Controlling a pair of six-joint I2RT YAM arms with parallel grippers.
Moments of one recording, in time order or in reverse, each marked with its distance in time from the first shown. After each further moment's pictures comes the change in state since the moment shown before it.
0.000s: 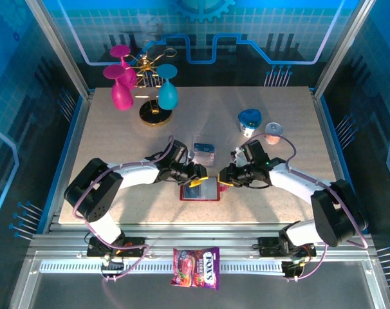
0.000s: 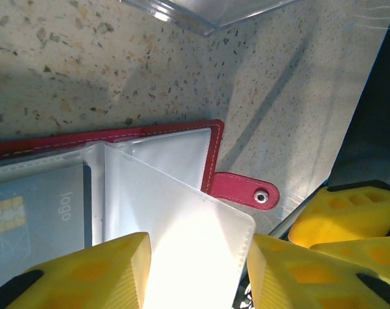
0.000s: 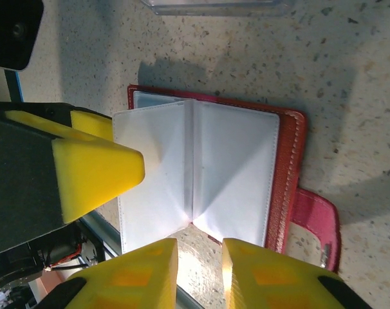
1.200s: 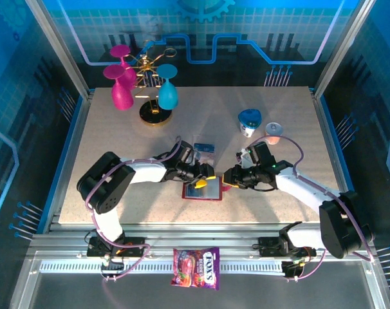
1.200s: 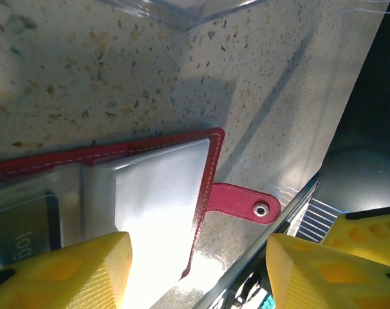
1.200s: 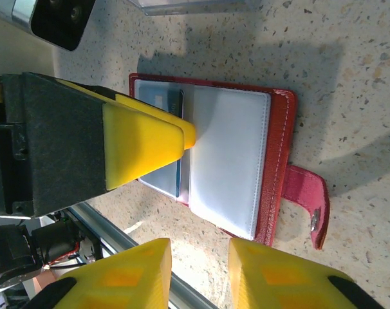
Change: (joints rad) left arm -0.023 0.112 0.042 0.104 0.055 -0.037; right arm -0.032 -0.094 -0.031 -0.060 0.010 -0.014
